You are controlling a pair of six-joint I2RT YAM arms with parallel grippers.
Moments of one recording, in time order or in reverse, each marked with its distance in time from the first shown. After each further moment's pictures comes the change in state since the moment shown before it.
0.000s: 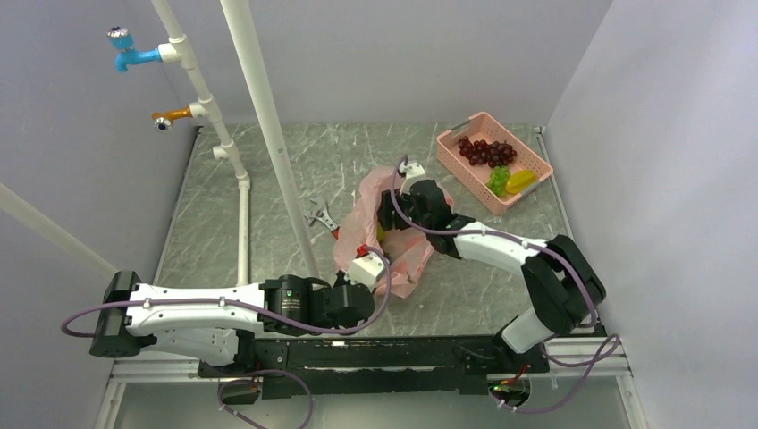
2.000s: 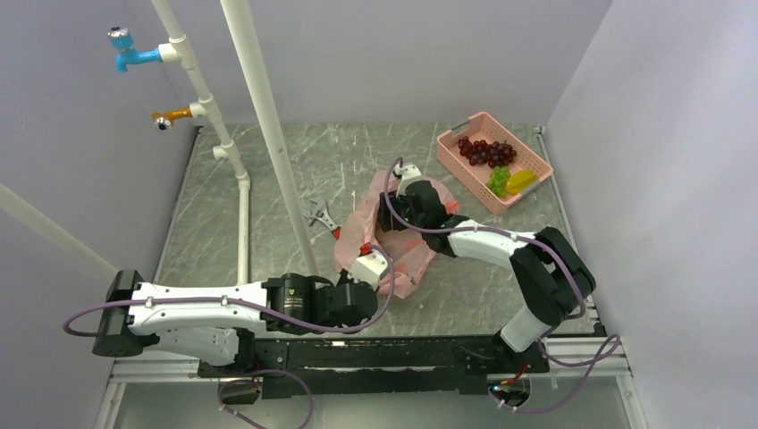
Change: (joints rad) left arm 0.001 0.021 0.034 -0.001 0.005 0.005; right arm -0.002 0.051 0.010 0.022 0.016 -0.022
